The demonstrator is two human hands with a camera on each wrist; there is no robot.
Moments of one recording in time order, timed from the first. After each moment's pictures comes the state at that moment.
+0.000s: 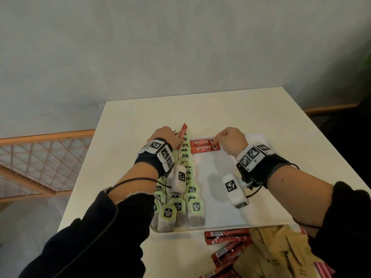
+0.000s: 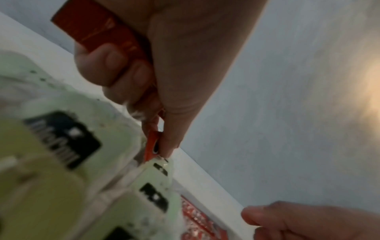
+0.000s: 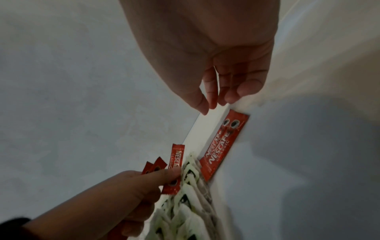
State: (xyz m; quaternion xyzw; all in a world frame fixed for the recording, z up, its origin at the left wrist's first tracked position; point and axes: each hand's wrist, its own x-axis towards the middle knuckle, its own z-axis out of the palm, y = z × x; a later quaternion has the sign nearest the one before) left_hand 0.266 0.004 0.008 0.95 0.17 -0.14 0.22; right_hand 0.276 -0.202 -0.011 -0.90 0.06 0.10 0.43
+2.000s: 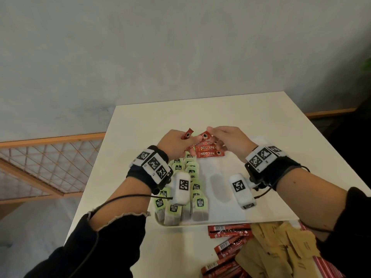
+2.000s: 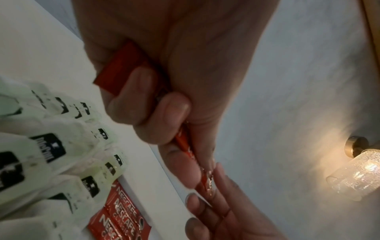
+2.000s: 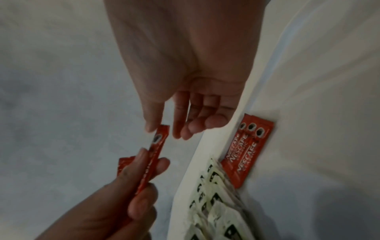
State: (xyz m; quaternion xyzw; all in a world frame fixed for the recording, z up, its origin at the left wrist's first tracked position) left_hand 0.202 -0.010 0.053 0.85 0.05 -0.13 0.51; right_hand 0.251 -0.200 0.020 -0.77 -0.05 0.16 0.61
